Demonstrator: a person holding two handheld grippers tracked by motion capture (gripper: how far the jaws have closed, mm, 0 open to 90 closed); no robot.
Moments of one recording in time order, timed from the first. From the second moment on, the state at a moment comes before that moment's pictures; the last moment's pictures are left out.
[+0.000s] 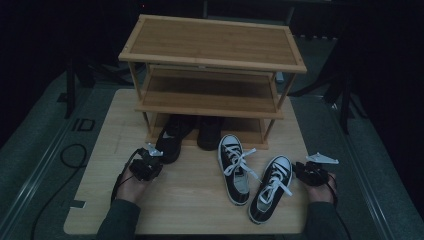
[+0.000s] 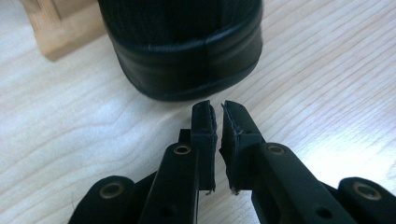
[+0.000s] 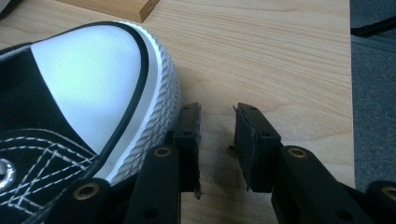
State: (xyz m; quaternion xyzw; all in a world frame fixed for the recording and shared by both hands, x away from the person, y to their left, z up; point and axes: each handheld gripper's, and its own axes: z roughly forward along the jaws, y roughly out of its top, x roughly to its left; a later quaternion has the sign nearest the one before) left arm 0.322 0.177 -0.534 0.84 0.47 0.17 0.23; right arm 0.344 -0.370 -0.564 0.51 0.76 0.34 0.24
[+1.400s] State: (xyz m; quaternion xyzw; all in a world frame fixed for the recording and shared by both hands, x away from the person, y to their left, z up) left arm 0.378 0.168 -0.542 0.82 0.51 0.17 0.22; right arm 0.344 -0.370 -0.563 0.51 0.76 0.34 0.23
